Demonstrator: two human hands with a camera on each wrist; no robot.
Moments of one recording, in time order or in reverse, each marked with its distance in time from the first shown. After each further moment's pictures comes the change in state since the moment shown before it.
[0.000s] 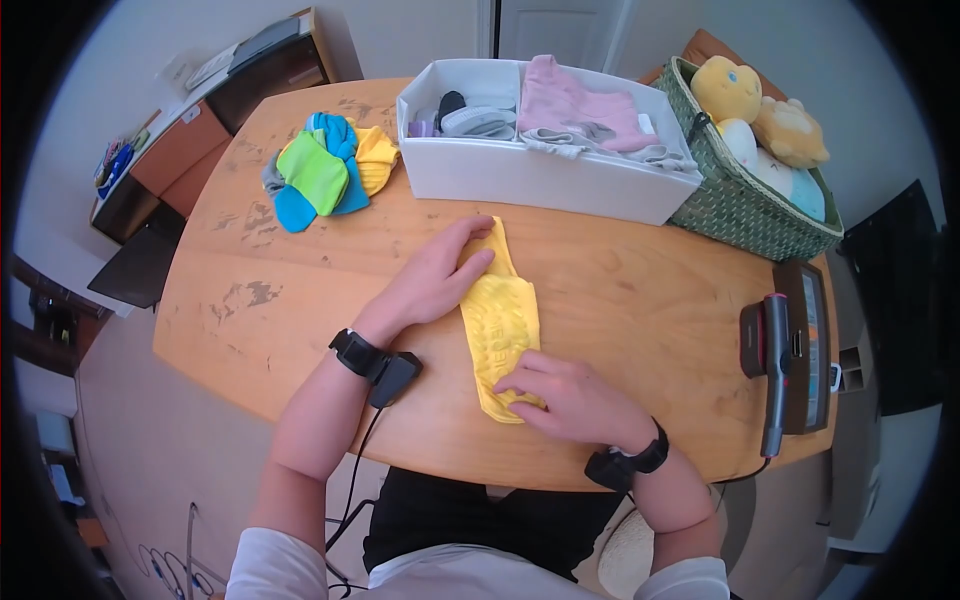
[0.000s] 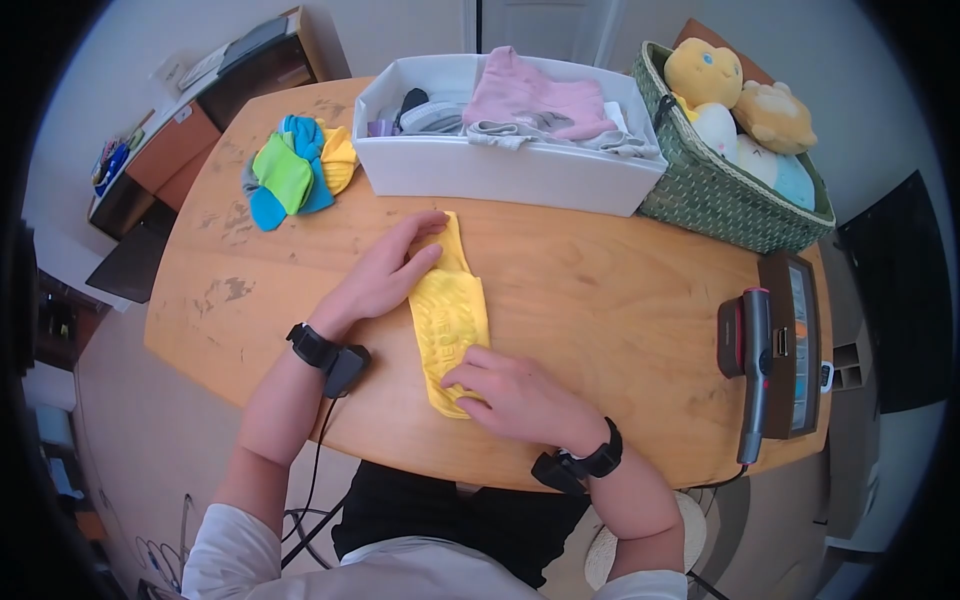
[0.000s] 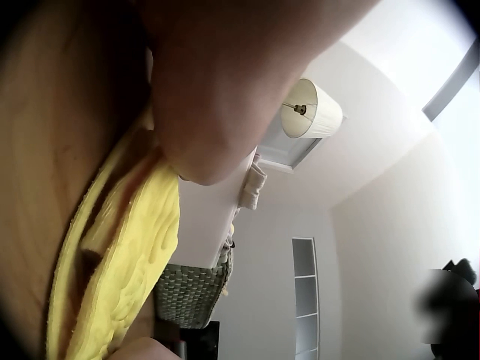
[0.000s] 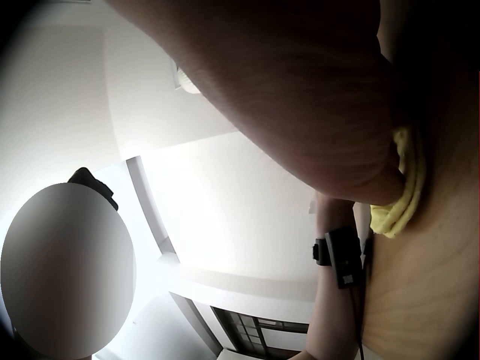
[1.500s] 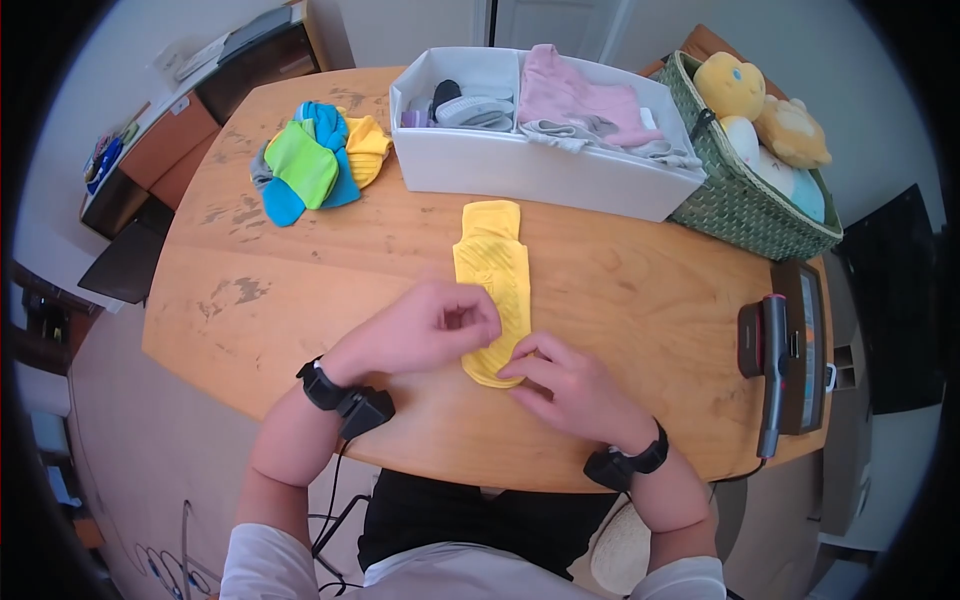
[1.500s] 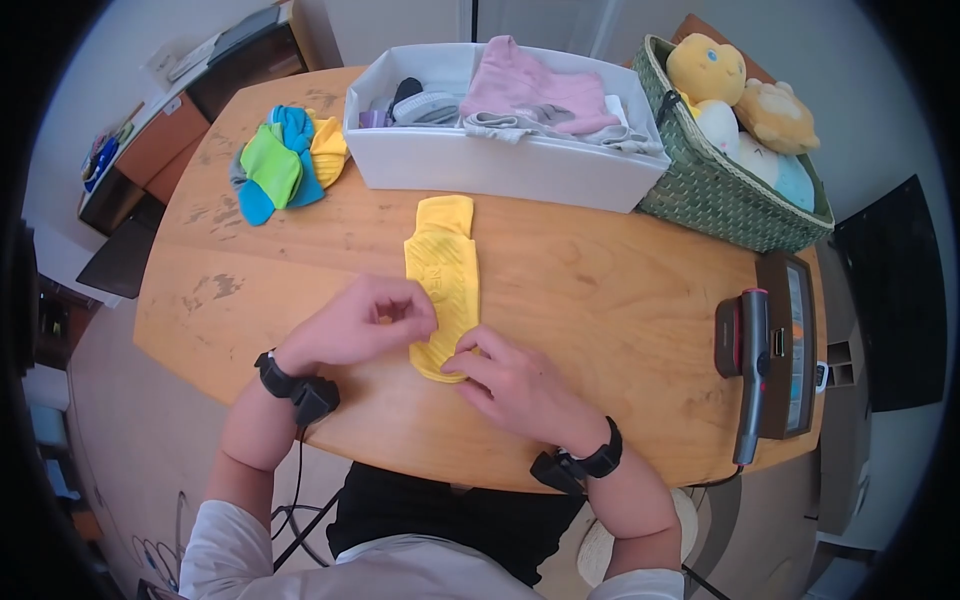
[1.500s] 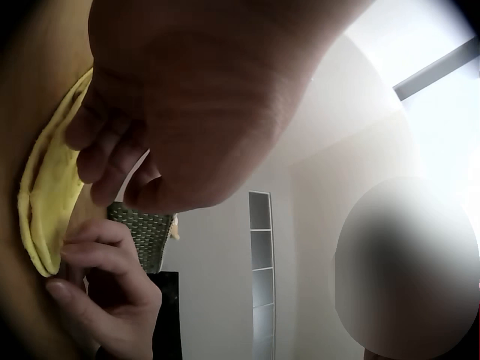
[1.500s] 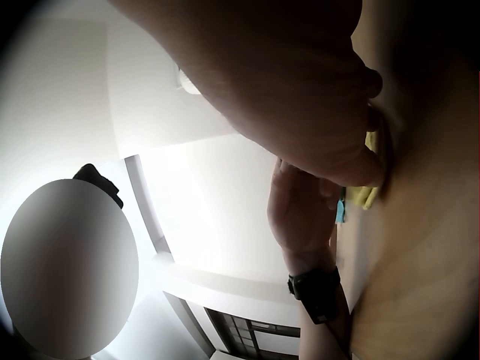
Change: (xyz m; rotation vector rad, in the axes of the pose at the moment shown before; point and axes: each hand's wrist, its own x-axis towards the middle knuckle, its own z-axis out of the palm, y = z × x) left_hand -0.043 0.053 -0.021 -0.371 -0.354 -0.114; right_hand 0.003 0.003 0.000 -0.039 0.151 0.011
